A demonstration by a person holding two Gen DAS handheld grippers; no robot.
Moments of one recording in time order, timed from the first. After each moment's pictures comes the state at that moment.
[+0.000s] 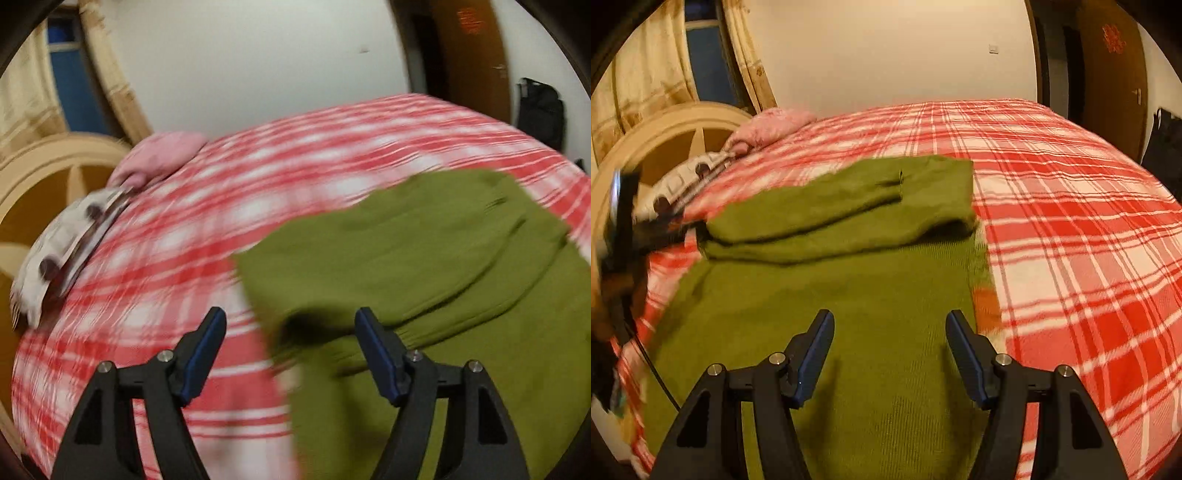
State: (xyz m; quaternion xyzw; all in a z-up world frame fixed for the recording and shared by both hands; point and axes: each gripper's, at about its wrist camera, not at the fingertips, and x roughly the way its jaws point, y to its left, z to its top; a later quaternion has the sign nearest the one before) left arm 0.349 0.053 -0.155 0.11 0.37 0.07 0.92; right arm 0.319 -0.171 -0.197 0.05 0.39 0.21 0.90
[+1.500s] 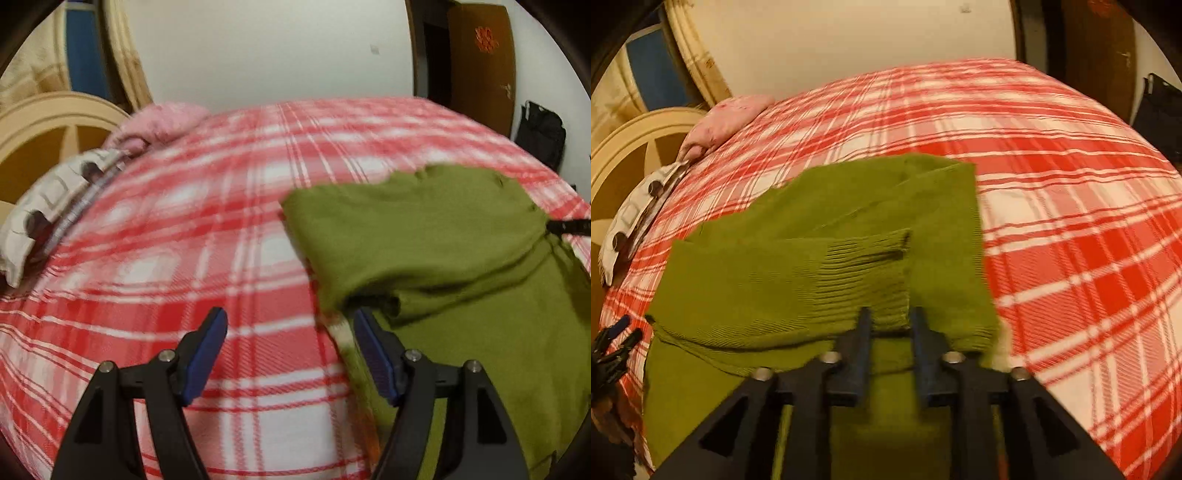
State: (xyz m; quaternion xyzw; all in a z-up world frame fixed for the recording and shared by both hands) left arm 0.333 0.099 -0.166 0.05 0.36 0.04 0.93; right arm 0.439 -0.150 -0.212 0.05 0.45 0.13 0.88
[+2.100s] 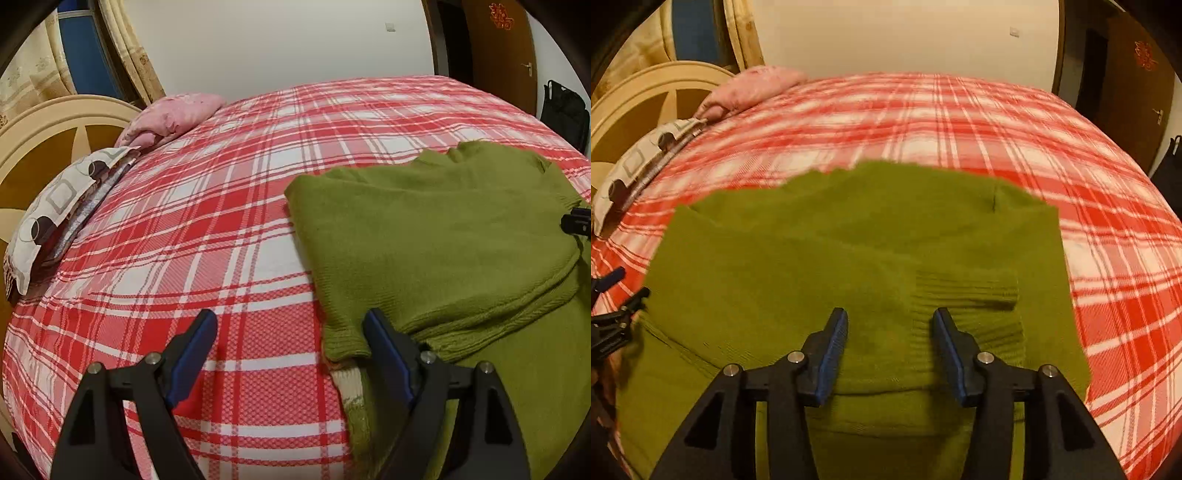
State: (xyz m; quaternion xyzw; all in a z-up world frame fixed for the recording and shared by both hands) left arm 0.376 0.081 -0.200 0.08 0.40 0.09 0.91; right arm 0.447 -0.067 -0.225 -0.05 0.44 0.18 0.88
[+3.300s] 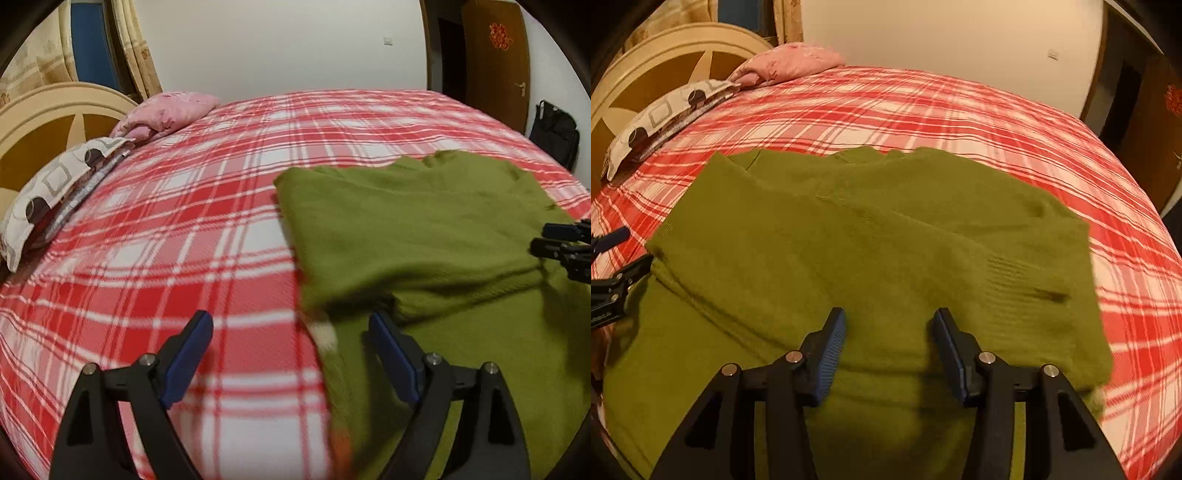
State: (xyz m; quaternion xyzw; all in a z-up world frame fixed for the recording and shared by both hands) left arm 0.340 0.075 -0.194 0.04 0.40 0.05 0.92; right arm 0.410 -0.037 -0.220 -0.11 0.43 0.21 0.87
